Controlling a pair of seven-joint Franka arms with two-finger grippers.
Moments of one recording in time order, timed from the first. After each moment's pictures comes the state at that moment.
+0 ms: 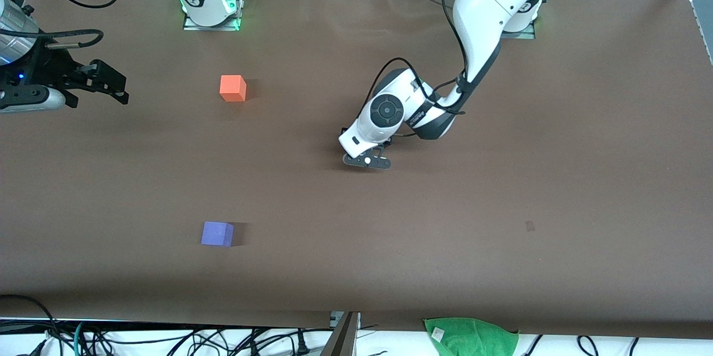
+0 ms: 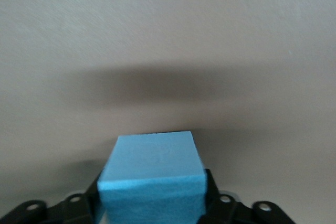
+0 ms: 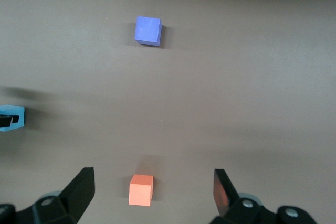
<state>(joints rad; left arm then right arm) -0.45 0.84 -0.32 -1.49 0.00 2.28 -0.62 0.07 0.07 0.04 -1.49 0.01 1.60 0.03</state>
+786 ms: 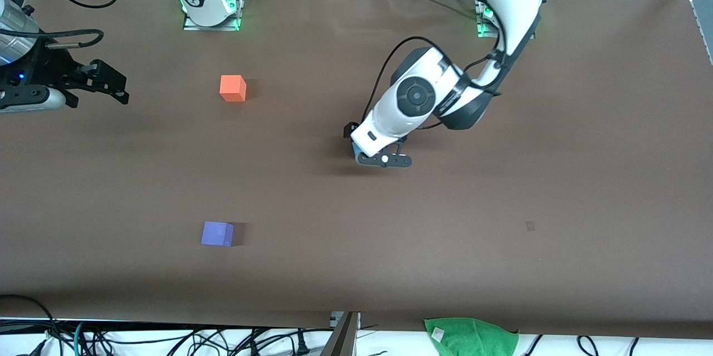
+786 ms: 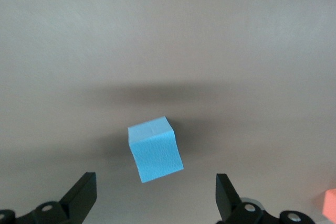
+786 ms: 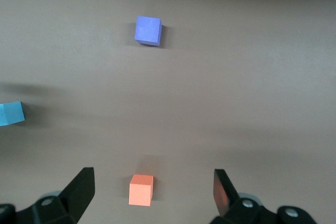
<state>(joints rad) -0.36 0.62 -0.34 -1.45 -0.08 2.10 -0.62 0.07 0.07 0.05 -1.49 0.01 1.60 0.03</state>
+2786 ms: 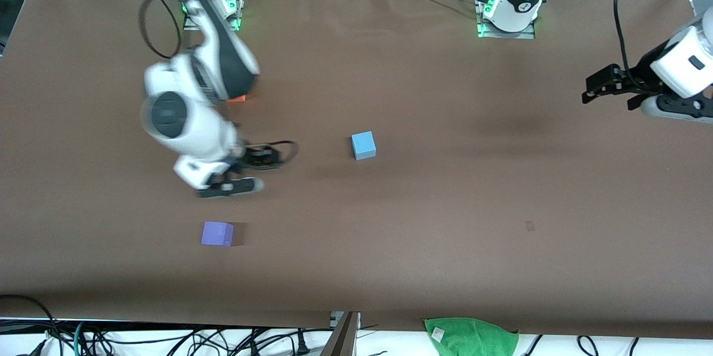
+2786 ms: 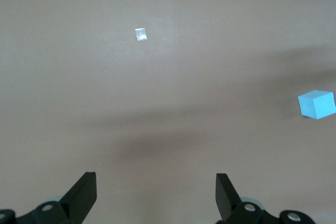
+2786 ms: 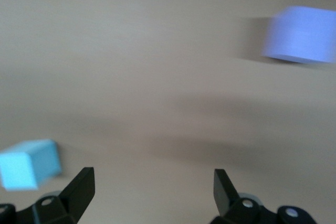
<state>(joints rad) 0.02 0.03 -0.02 -1.60 -0.09 1.59 0.05 0.39 0.57 0.10 -1.46 0.05 2.08 0.33</state>
